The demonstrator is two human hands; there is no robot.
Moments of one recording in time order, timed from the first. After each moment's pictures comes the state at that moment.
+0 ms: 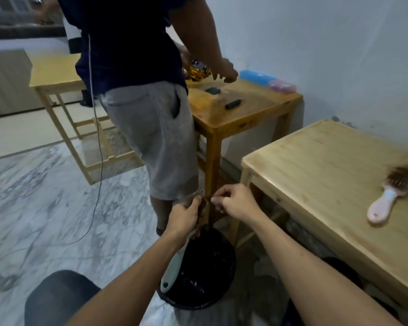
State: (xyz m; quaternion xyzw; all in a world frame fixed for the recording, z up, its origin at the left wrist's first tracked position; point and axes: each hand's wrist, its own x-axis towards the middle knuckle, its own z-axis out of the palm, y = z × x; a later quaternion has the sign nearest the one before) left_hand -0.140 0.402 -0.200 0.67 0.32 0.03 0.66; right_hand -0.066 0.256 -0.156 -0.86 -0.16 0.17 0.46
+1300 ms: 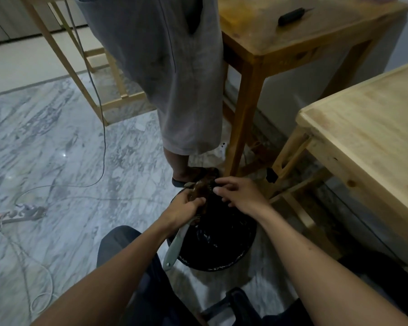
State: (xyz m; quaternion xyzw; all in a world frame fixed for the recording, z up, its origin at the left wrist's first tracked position) left_hand -0.151 0.463 -0.324 0.72 0.32 -0.10 0.61; right_hand -0.037 0.298 -0.305 -0.80 -0.15 0.34 0.46
